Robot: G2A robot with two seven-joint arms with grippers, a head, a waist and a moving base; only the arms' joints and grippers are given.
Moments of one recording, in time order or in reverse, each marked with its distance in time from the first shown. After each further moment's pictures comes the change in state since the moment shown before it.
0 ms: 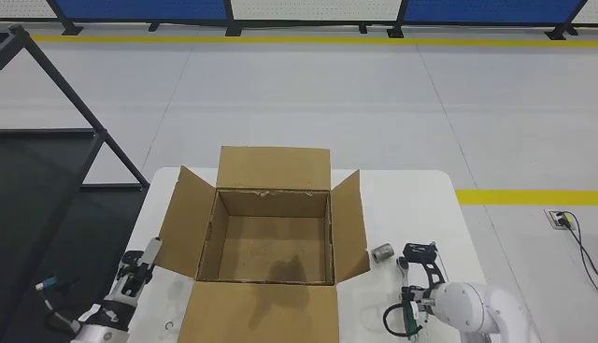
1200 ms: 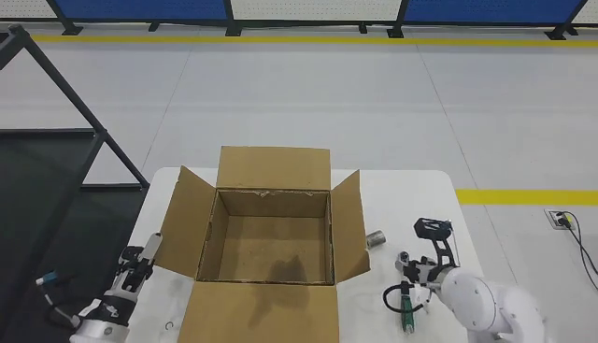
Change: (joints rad) left arm -0.025 0.005 0.006 0.000 0.011 0.012 -0.007; right arm -0.005 0.015 0.012 -0.204 -0.005 0.075 -0.133
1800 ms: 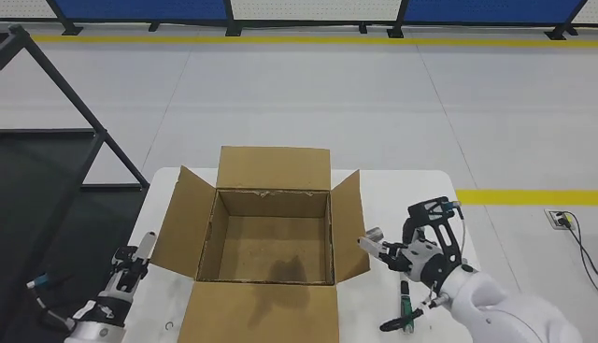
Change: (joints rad) left arm 0.019 -0.001 -0.008 -0.020 0.010 0.015 0.034; right arm -0.053 0.004 -0.008 -0.292 0.256 -0.223 -0.225
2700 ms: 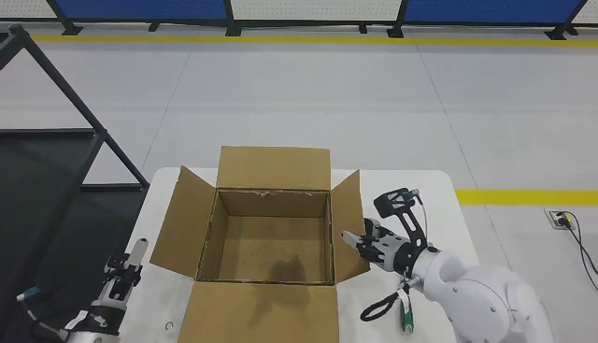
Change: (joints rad) left arm 0.046 -0.005 -0.021 -0.013 -0.017 -0.006 0.041; right arm 0.154 0.011 -0.120 0.172 0.079 0.019 0.053
